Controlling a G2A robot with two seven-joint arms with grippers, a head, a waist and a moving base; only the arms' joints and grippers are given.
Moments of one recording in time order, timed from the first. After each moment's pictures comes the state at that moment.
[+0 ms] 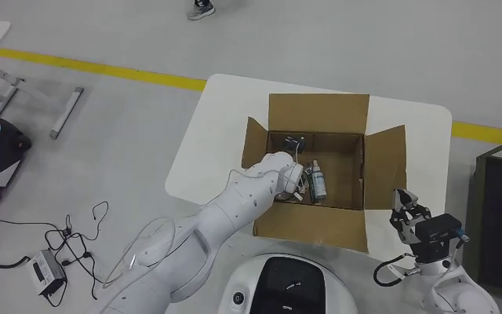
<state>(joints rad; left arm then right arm) 0.56 -1.68 -0.58 -0.70 0.84 0.32 -0.86 -1.92 -1.16 1.71 -1.98 -1.30 -0.33 -0.25</state>
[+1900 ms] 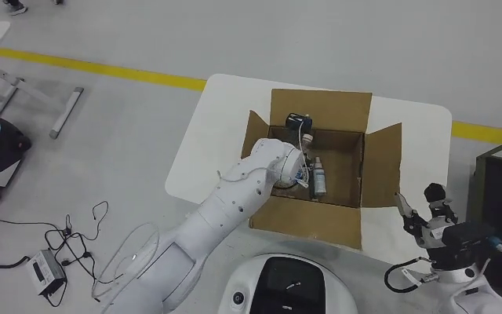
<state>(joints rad) 0.74 -1.58 -0.87 -1.28 1.12 0.29 -1.11 -2.01 -1.16 1.81 -2.10 -1.16 -0.33 -0.23</state>
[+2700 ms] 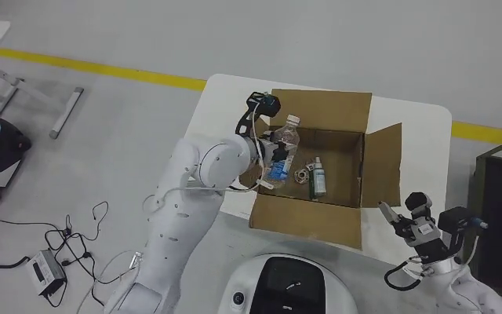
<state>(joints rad) 0.96 -1.49 -1.25 -1.91 1.02 0.12 -1.37 -1.90 -1.16 1.77 -1.93 -0.83 -0.49 0.05</state>
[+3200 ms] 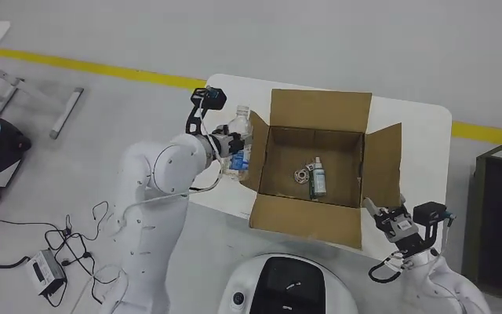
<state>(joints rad) 1.08 -1.44 -1.46 -2.05 1.11 0.18 -1.43 -1.83 -1.17 1.66 -1.84 -0.86 -0.45 0.06</state>
